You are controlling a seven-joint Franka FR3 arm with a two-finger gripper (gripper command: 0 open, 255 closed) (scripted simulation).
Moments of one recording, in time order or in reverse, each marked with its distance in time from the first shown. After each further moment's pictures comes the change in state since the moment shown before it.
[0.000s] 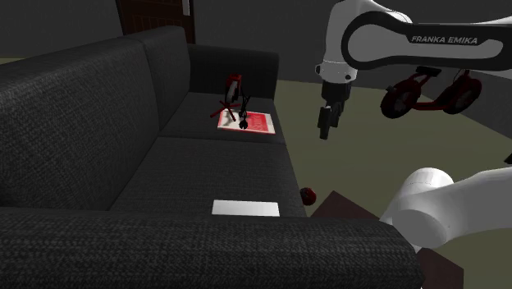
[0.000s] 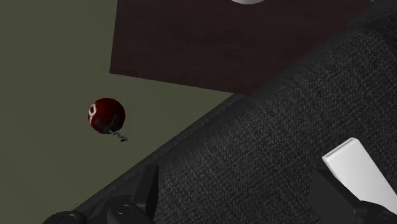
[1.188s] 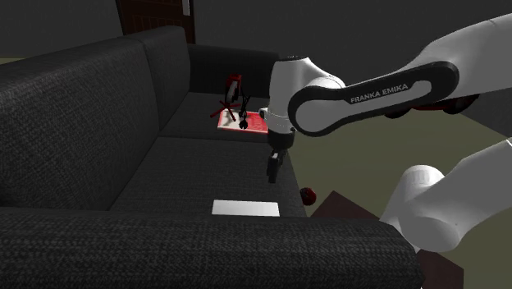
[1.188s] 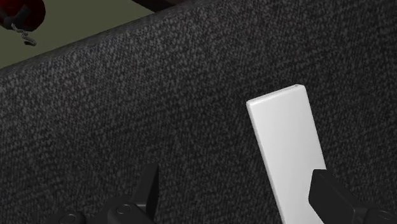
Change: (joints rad) arm 0.192 0.273 0.166 -0.133 0.143 0.492 -0.007
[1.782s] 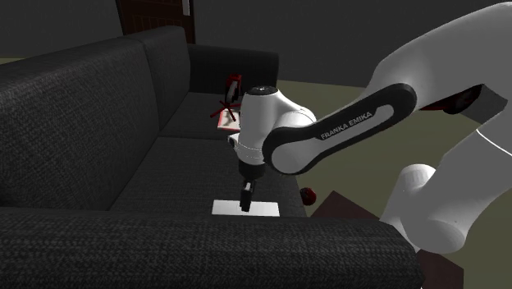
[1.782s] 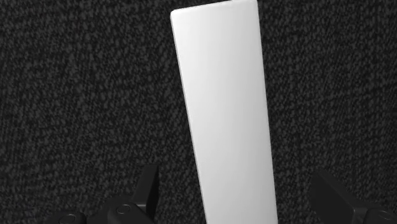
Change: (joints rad) arm 0.089 0.232 0.111 0.037 0.025 0.251 0.011
